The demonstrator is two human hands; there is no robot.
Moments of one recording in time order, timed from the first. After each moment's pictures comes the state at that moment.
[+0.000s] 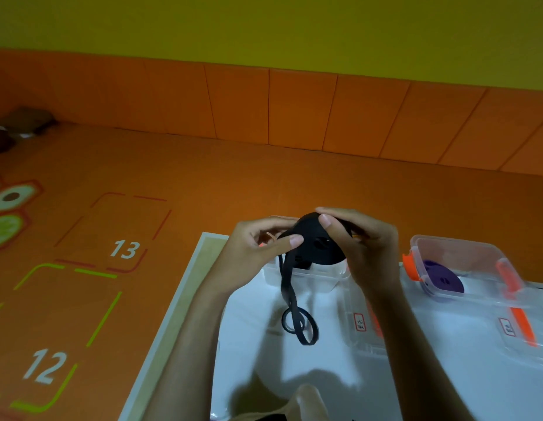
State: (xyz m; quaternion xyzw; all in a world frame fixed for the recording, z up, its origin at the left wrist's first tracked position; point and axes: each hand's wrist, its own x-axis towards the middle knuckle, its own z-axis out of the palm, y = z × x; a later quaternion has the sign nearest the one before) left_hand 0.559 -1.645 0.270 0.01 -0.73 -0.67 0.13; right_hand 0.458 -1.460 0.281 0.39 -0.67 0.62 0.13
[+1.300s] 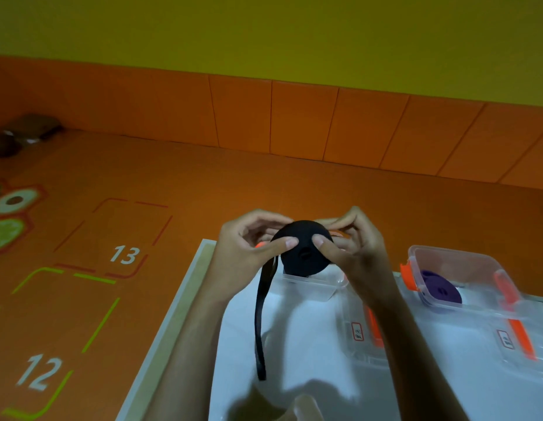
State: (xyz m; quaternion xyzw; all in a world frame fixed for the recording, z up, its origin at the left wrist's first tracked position) left_hand 0.568 -1.636 0.285 0.03 -0.70 -0.67 0.25; right_hand 0.464 -1.454 0.291 0.32 -0.64 0.69 -0.10
